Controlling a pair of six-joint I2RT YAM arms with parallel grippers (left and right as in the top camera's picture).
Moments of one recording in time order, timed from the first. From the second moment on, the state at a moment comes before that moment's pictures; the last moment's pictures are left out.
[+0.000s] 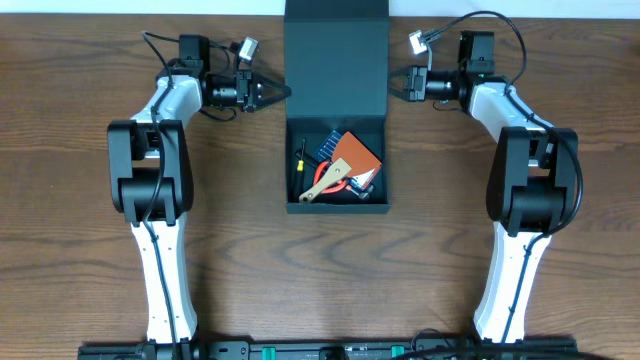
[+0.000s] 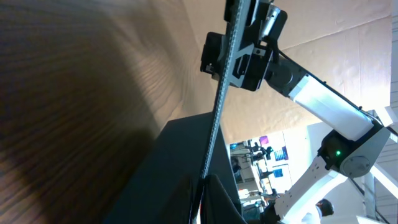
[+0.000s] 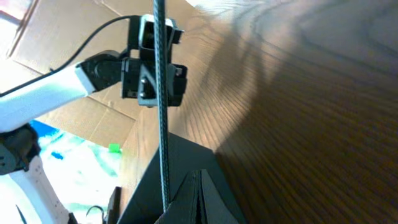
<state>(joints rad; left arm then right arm) 0.00 2.49 1.85 -0.52 1.51 -0.05 -0.01 2.35 1.70 -0.20 -1.33 0.18</state>
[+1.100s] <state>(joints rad) 0.04 2.44 1.85 -0.51 1.40 -0.10 -0.01 2.35 1.70 -0.20 -1.40 0.18</state>
